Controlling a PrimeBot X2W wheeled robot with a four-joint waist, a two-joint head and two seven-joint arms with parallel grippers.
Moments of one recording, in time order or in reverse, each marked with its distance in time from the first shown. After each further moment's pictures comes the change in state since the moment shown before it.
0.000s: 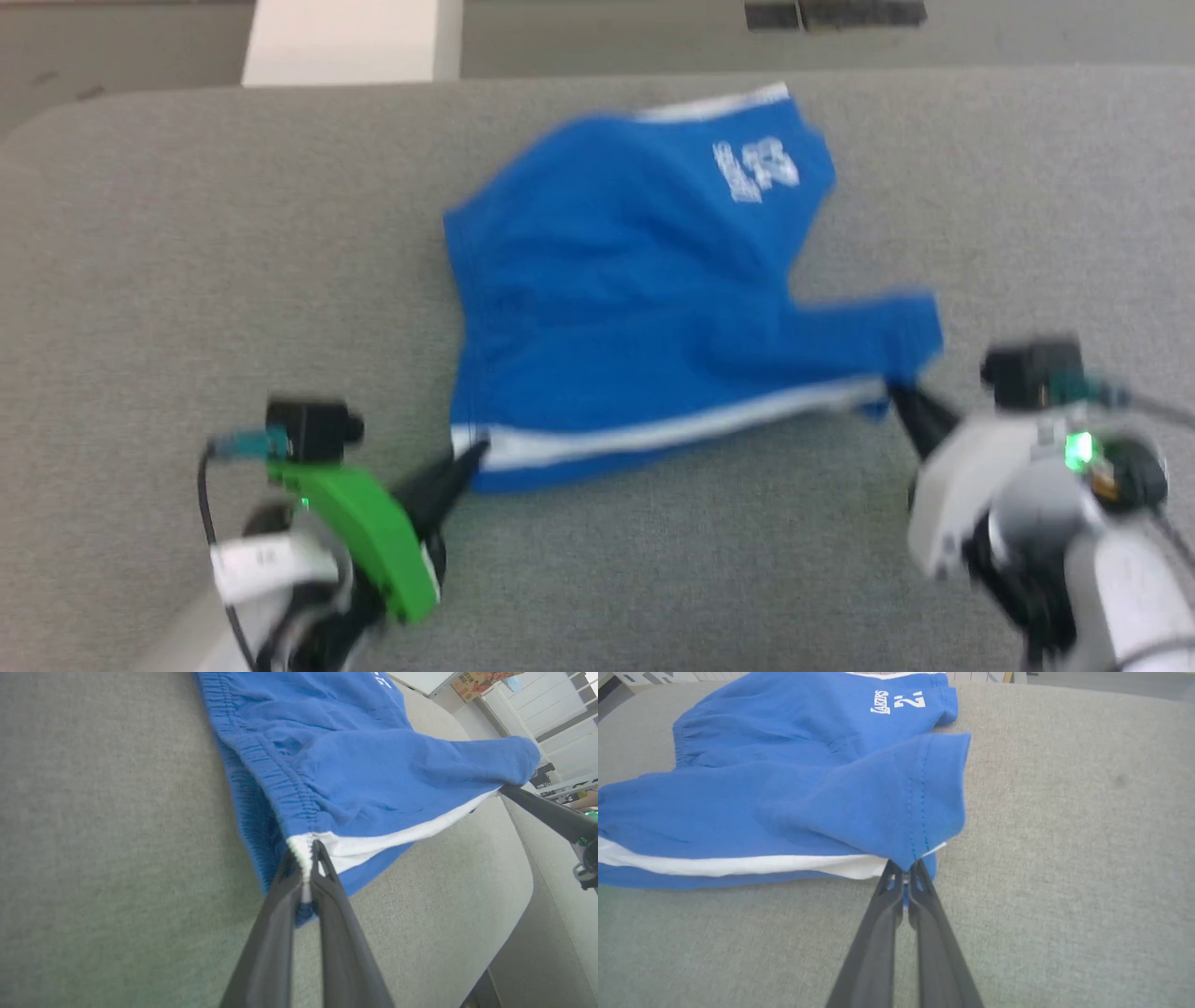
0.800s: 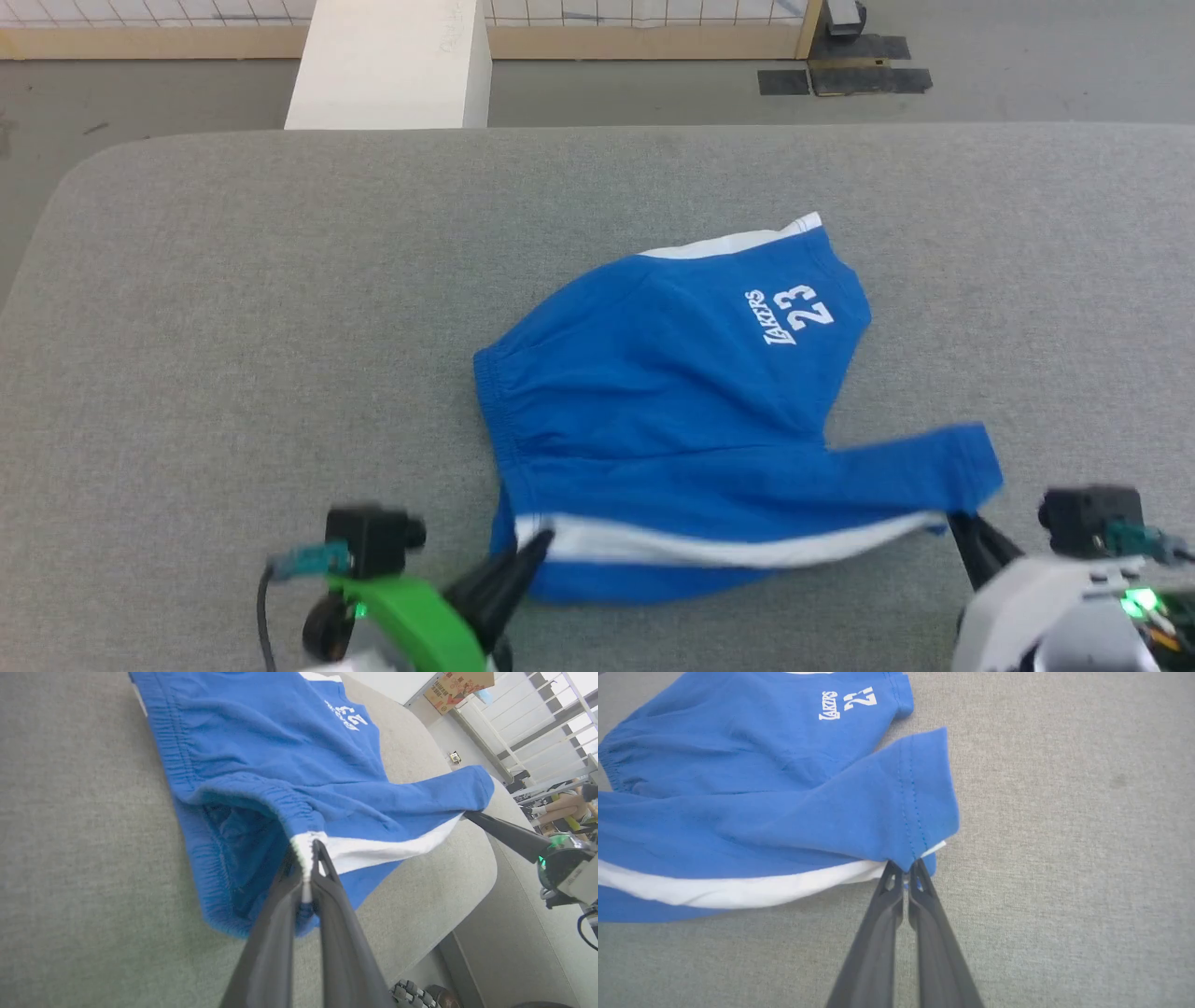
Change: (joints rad) left arm 0.212 -0.017 -0.068 -0.211 0.071 0.101 -0.090; right arm 0.340 0.076 -0.122 -0.203 -0.086 0.000 0.005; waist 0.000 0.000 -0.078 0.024
